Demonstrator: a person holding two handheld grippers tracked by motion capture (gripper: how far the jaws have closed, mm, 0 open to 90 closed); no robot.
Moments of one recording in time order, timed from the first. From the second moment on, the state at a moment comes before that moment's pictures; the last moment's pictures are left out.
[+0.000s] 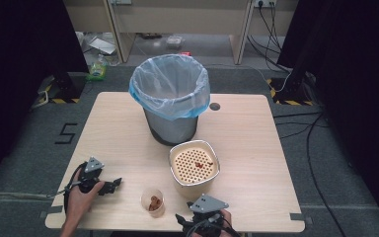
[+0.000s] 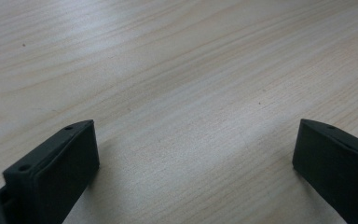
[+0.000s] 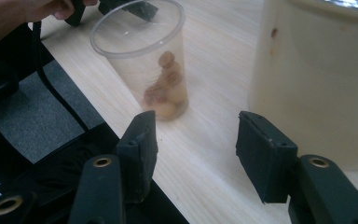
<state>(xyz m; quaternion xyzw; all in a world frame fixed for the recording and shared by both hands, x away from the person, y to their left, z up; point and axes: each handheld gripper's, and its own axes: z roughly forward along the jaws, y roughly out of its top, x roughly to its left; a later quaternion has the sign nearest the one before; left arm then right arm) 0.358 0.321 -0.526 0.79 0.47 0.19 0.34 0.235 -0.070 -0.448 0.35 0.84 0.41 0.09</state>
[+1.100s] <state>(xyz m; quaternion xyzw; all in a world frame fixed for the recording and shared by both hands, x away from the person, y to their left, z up) 0.358 0.321 -0.526 0.79 0.47 0.19 0.34 0.266 -0.018 -0.421 0.30 0.85 0.42 0.11</state>
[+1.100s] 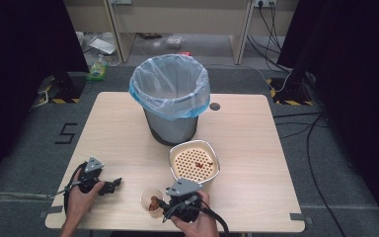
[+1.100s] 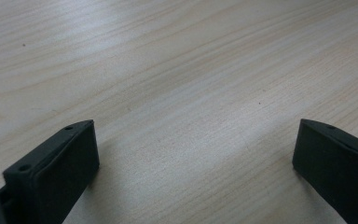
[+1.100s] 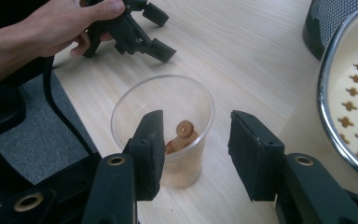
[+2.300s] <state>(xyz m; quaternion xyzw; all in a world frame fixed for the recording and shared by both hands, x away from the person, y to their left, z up) 0.357 0.321 -0.526 0.79 0.47 0.19 0.34 0.271 -0.028 -0.465 0.28 0.88 0.39 0.06</state>
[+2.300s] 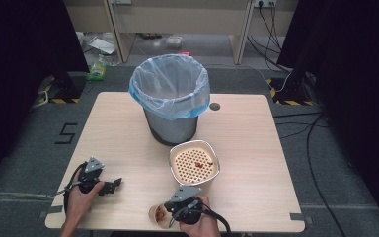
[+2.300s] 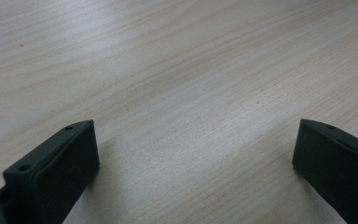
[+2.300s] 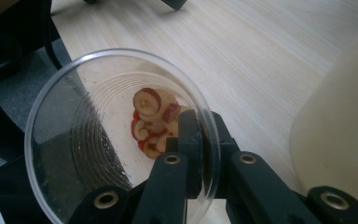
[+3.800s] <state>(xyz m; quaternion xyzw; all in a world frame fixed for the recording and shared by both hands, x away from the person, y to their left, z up) 0.358 0.321 -0.526 0.79 0.47 0.19 0.34 0.250 -0.194 -0.449 0.40 0.83 0.37 0.14</state>
